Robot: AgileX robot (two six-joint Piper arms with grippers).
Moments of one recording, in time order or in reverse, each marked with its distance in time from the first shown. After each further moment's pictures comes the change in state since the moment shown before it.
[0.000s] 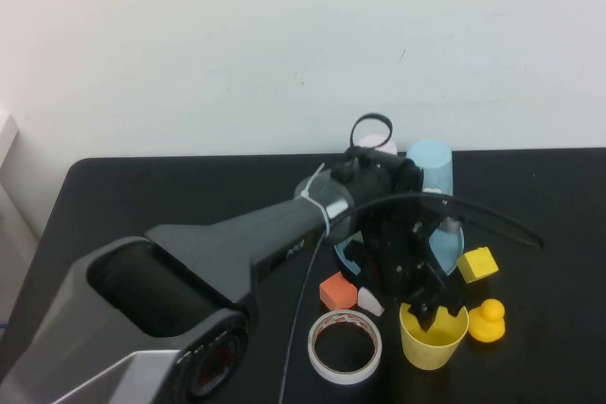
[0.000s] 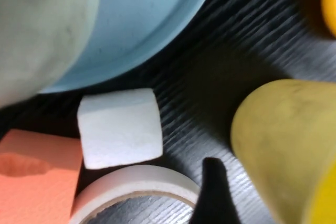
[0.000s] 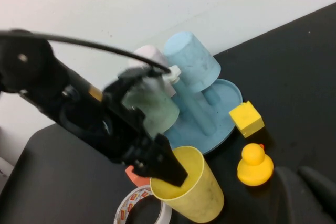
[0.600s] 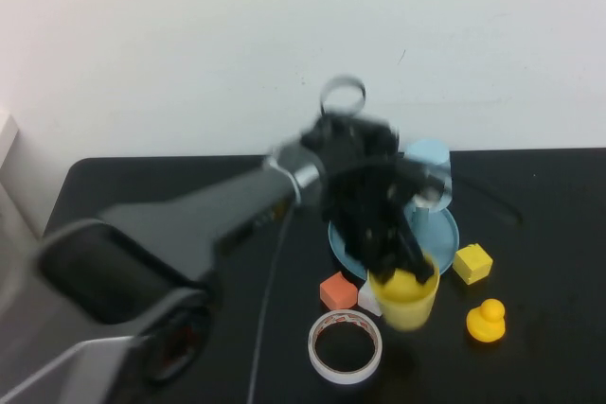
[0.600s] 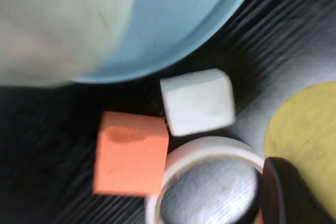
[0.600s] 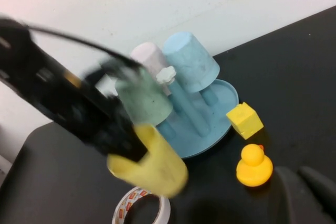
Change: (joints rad) right arm 0.000 0.000 0.000 0.006 0.000 -0.023; left arm -0.001 -0.063 0.004 0.061 0.056 0.118
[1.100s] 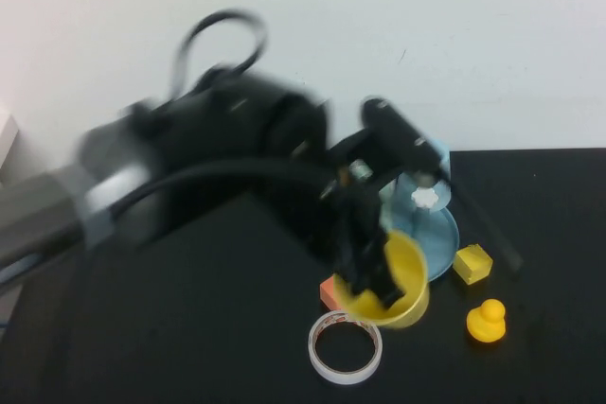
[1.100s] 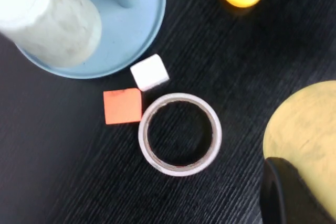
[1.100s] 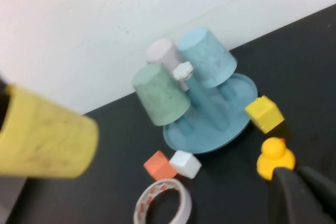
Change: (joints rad) right arm 0.000 0.000 0.000 0.092 0.025 -0.038; left arm -0.068 -0.660 0.570 0.033 -0.205 0.176
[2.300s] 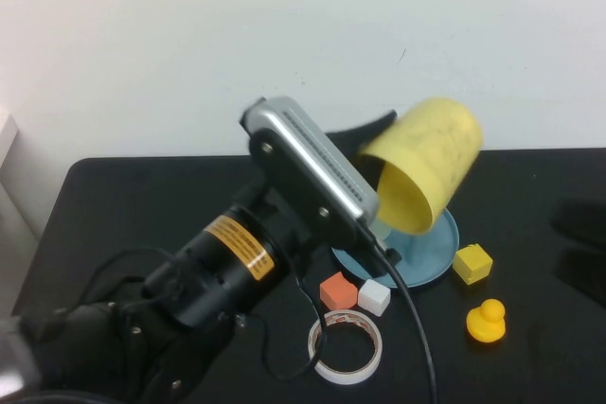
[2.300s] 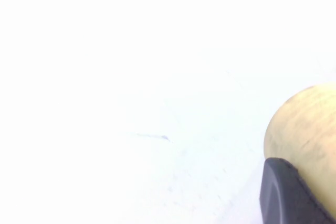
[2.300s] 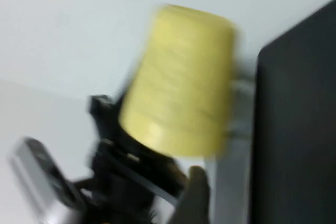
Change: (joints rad) right arm 0.000 0.937 -0.436 0.955 0.447 -0.573; left arm -0.008 -0.240 0.711 0.180 -1.710 0.100
